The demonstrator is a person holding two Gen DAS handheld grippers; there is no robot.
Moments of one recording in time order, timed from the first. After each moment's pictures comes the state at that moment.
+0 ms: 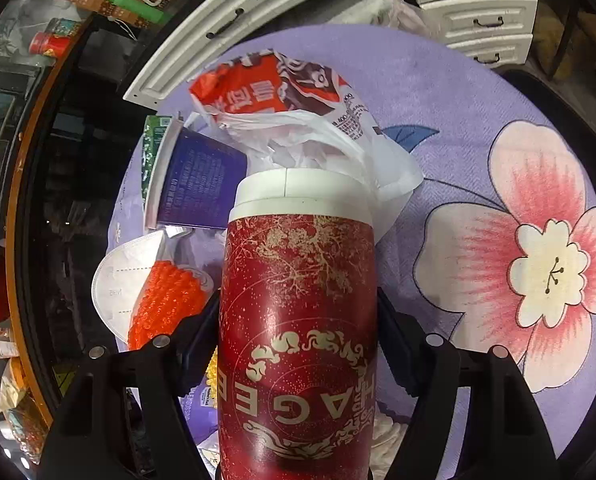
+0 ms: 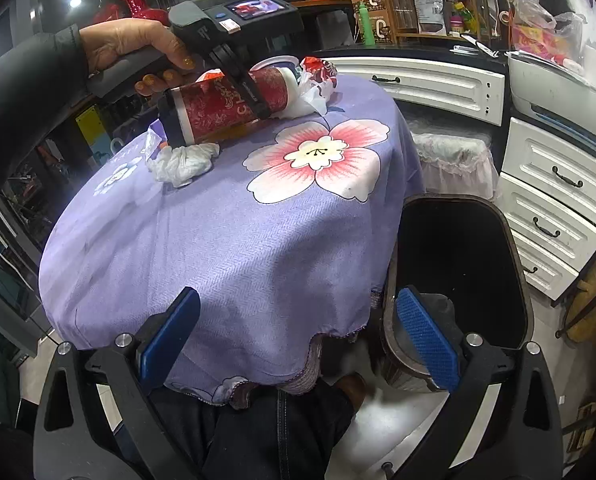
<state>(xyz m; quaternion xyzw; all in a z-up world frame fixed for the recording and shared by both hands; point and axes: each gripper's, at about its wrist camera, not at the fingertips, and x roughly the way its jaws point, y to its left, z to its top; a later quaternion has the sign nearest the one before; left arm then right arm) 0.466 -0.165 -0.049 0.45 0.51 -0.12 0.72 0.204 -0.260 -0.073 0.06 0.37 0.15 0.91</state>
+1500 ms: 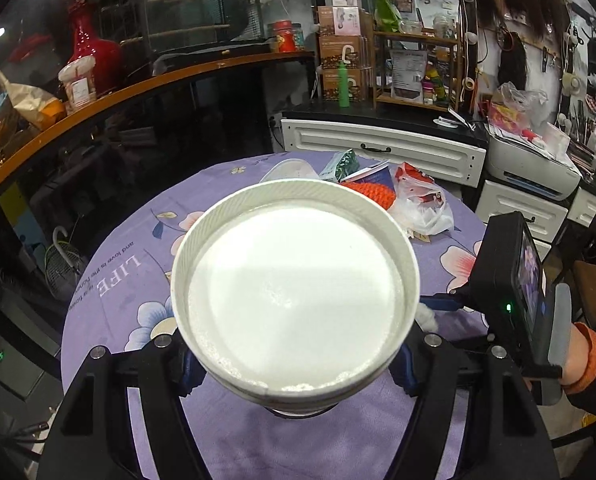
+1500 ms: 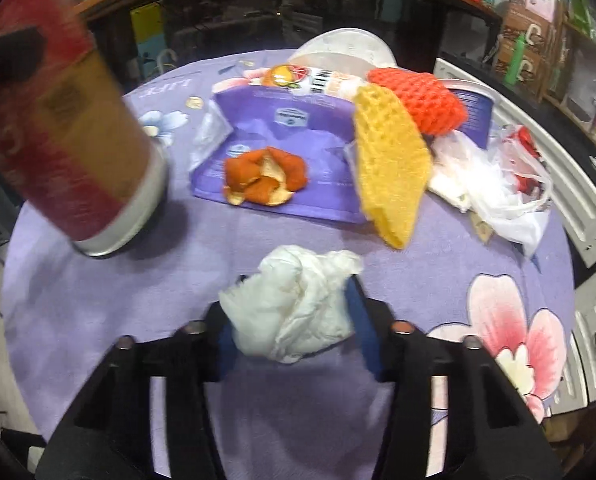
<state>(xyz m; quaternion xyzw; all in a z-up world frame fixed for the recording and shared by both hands) 0.297 0.056 0.037 0.07 0.33 -0.07 0.94 0.373 -0.060 -0.057 -0.13 0.42 0.25 0.86</state>
